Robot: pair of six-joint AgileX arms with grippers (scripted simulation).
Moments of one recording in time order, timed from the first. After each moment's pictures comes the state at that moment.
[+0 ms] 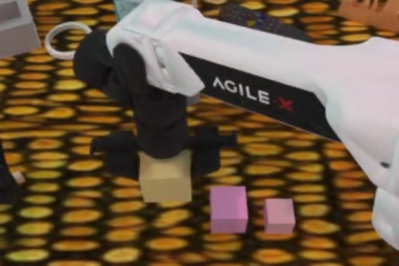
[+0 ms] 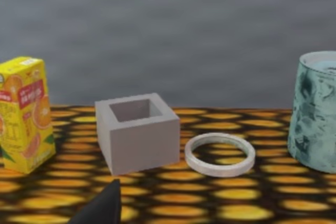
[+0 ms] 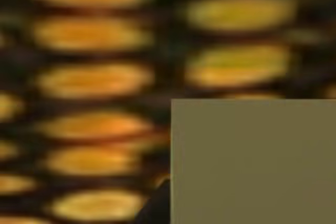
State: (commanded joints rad) left arm 0.02 0.00 0.00 0.00 0.00 0.00; right arm 0.95 2.35 2.12 -1.36 0.01 0.94
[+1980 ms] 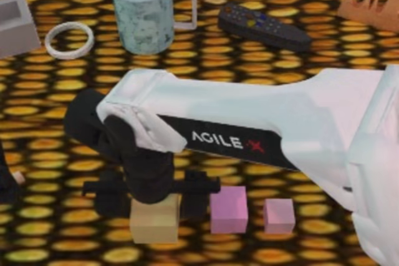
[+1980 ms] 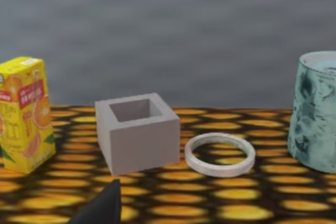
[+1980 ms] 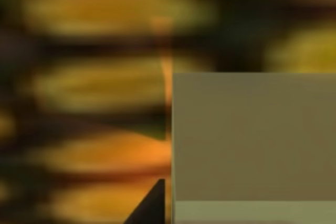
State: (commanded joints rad) left arm 0.02 0.00 0.00 0.00 0.00 0.00; right arm 1.02 2.37 1.92 -1.11 0.01 1.04
